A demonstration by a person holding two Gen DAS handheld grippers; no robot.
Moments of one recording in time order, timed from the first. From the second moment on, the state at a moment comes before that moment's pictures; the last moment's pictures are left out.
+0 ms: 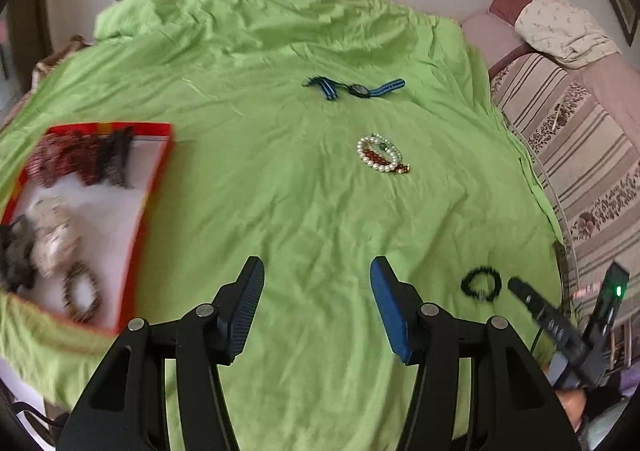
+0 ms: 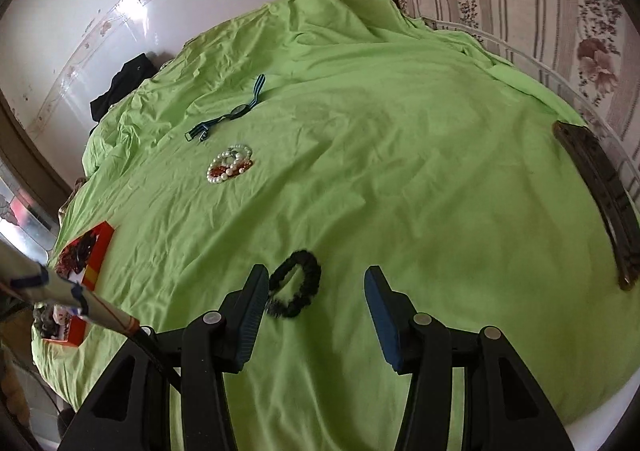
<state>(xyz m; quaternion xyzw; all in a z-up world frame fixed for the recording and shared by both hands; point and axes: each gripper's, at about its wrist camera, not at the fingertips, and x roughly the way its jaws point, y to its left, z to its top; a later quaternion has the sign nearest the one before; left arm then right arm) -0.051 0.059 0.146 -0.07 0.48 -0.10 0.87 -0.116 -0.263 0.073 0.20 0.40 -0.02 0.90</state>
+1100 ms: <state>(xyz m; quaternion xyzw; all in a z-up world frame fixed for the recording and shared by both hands) 0.131 -0.009 0.071 -0.12 0.53 -0.18 0.82 -0.089 -0.293 0.034 0.29 0.41 0.04 0.87</state>
